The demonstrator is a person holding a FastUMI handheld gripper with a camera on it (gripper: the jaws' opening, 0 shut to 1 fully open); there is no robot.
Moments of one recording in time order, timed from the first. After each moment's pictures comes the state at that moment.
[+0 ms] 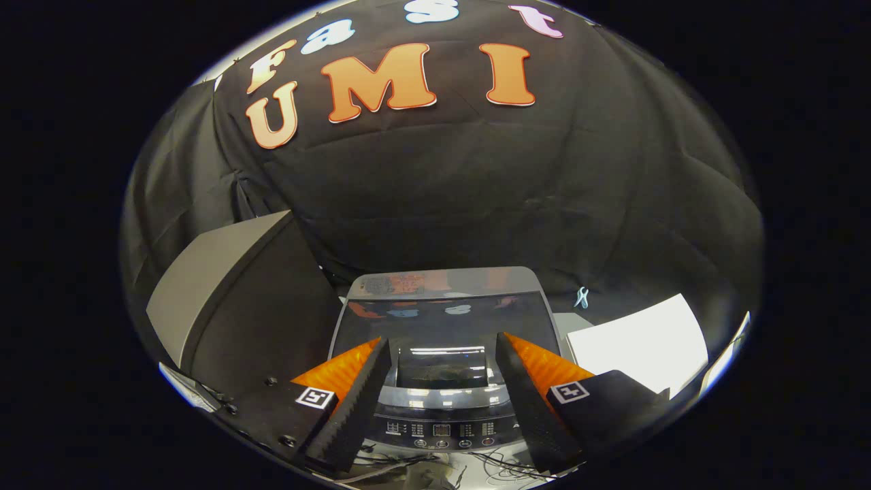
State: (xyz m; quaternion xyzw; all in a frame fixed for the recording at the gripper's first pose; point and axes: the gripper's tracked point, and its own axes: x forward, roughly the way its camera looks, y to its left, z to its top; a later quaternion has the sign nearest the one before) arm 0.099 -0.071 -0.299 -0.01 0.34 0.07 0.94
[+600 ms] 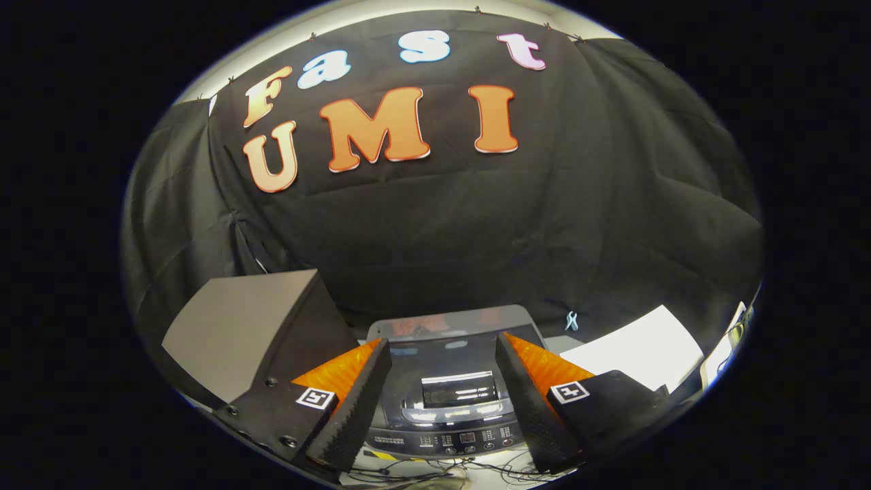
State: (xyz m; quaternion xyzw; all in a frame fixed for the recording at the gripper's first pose) arm 0.081 -0.031 -0.197 0.00 0.24 0.03 0.97
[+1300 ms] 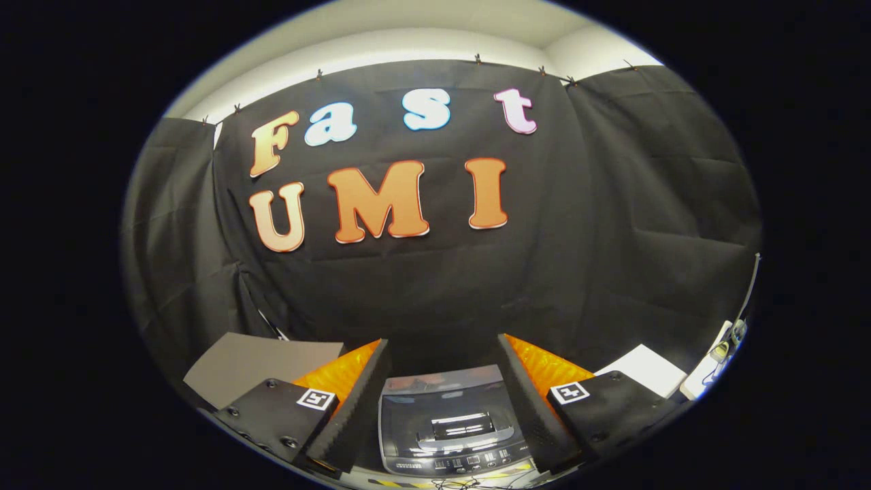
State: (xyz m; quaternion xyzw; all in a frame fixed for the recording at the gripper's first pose) arm 0.059 -0.007 -0.055 -0.01 0.12 0.01 0.99
